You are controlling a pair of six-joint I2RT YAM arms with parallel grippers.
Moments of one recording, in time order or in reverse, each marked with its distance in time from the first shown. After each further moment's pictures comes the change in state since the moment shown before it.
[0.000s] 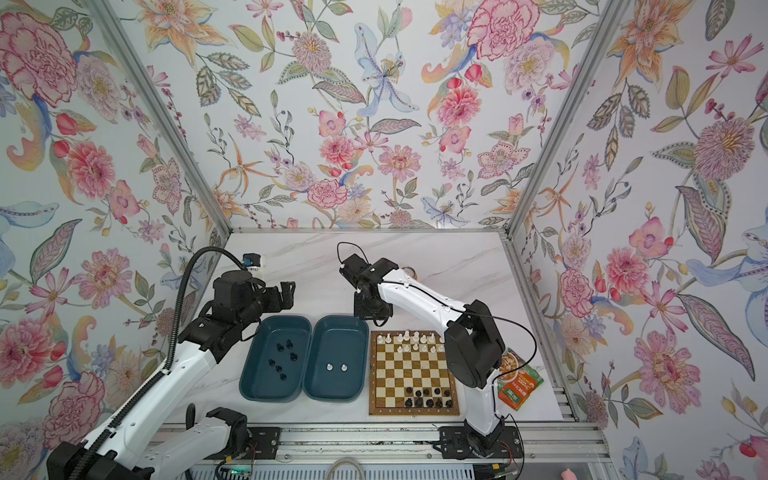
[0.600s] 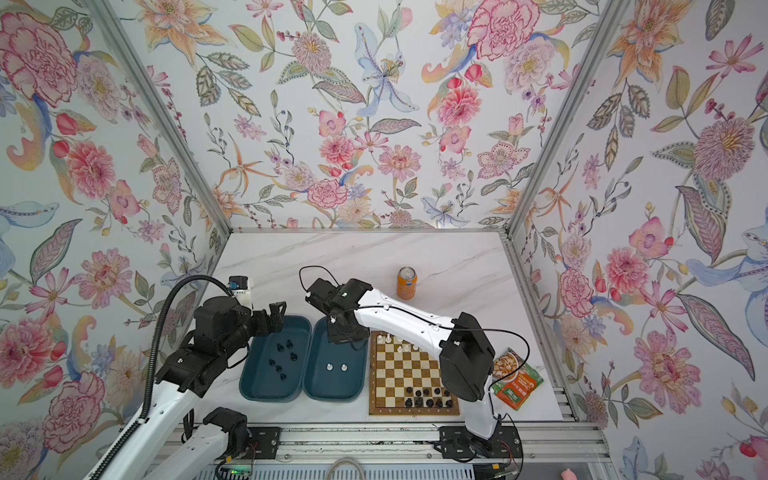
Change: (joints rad) left arm 0.000 -0.290 -0.141 -0.135 0.011 -0.001; right arm 0.247 0.015 0.025 -0.031 0.000 0.098
